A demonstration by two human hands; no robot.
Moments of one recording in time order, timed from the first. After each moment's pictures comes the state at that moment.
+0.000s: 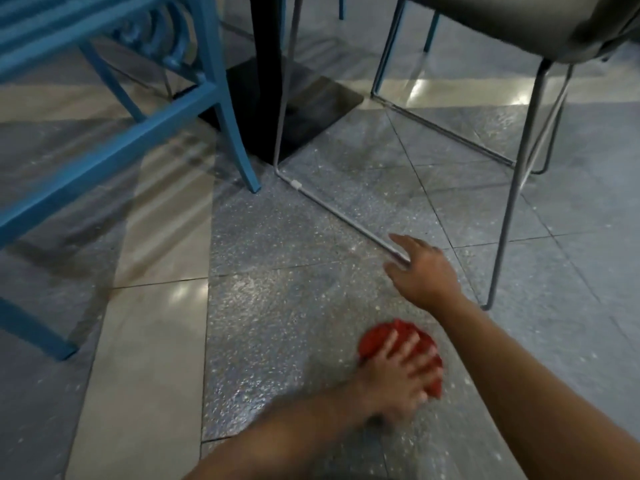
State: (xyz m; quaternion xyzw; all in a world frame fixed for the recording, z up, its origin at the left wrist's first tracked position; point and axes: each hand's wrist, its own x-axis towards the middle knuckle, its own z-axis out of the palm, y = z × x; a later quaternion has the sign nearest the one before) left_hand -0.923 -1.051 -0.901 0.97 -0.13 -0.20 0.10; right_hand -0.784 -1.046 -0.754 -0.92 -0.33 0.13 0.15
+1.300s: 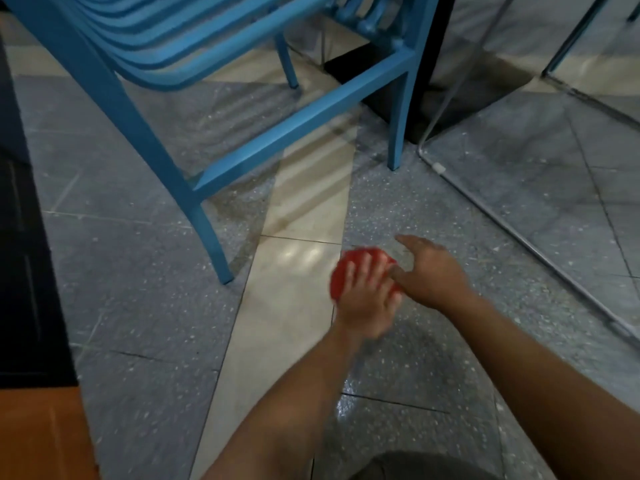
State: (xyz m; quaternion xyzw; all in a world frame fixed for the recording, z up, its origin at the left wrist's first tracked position) left_hand -1.076 -0.847 -0.890 0.92 0.33 -0.10 0.17; right_hand -0.947 -0.896 -0.776 -0.84 -0.47 0.22 0.13
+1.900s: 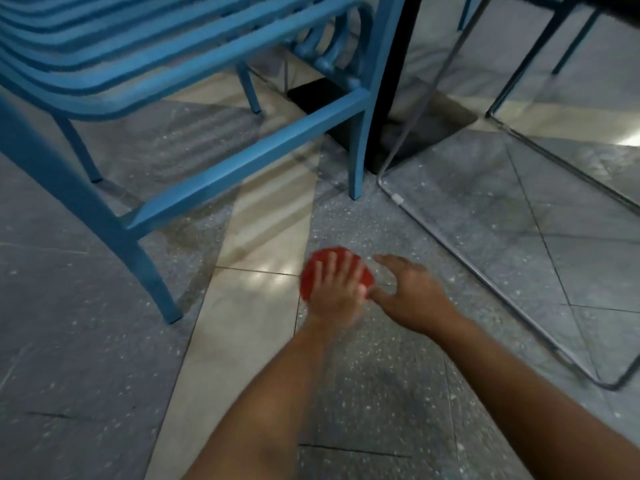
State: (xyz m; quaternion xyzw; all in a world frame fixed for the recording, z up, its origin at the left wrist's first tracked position) left_hand -1.009 -0.790 -0.890 0.92 0.35 -0.10 0.16; right_hand -0.902 -0.894 -0.761 -0.84 -0.49 0.21 0.12
